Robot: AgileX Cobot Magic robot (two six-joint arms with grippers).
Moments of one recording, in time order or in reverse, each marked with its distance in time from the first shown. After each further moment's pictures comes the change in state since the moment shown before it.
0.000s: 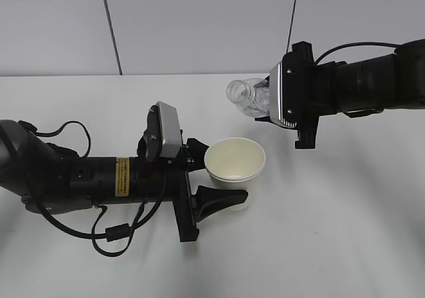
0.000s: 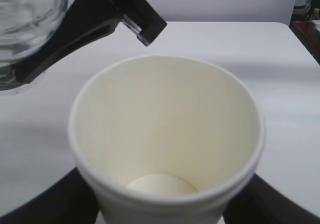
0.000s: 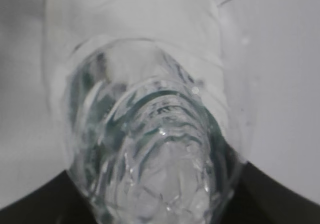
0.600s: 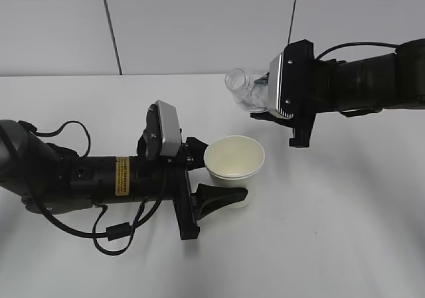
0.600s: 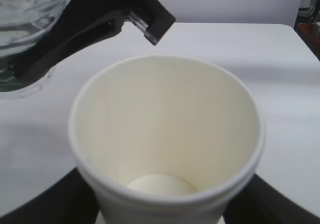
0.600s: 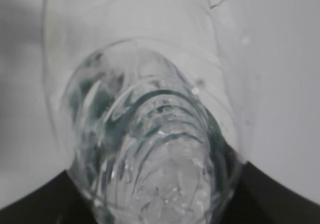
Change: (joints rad) left arm 0.000 0.000 0.000 -0.018 0.000 0.000; right arm 0.000 0.000 0.000 0.024 0.035 0.098
